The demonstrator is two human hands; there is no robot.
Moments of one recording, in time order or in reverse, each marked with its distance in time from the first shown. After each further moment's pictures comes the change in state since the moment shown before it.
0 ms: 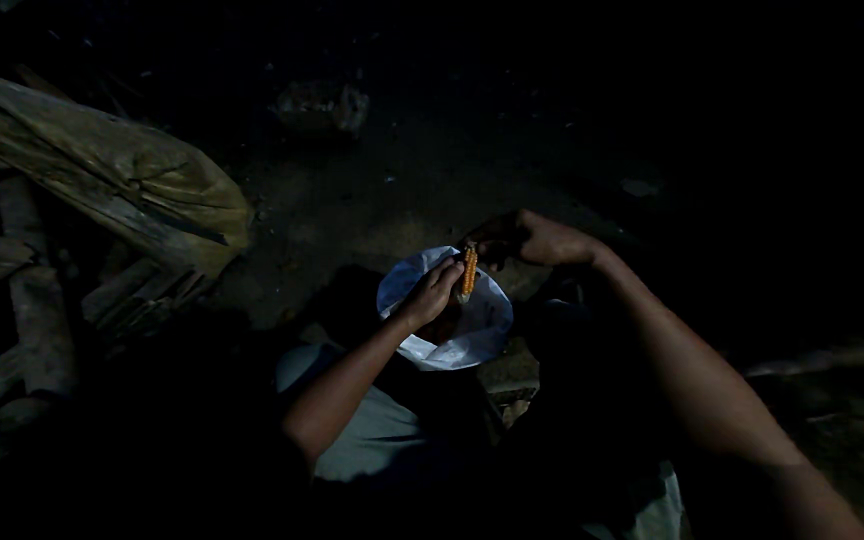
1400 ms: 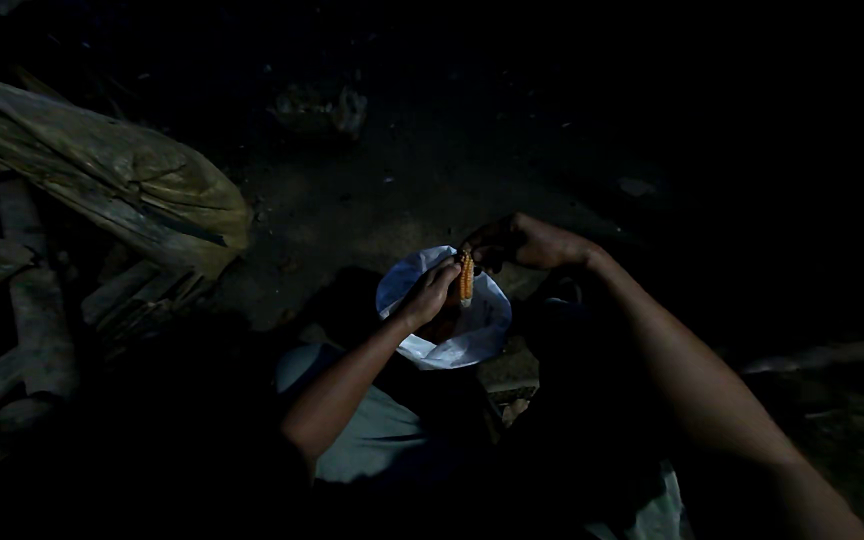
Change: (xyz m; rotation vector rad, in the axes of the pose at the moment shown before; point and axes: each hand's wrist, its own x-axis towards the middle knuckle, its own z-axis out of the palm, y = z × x) left_hand -0.007 0.009 0.000 0.050 0.020 -0.019; right_hand 0.002 0.012 0.003 -0.032 -0.029 -0.090
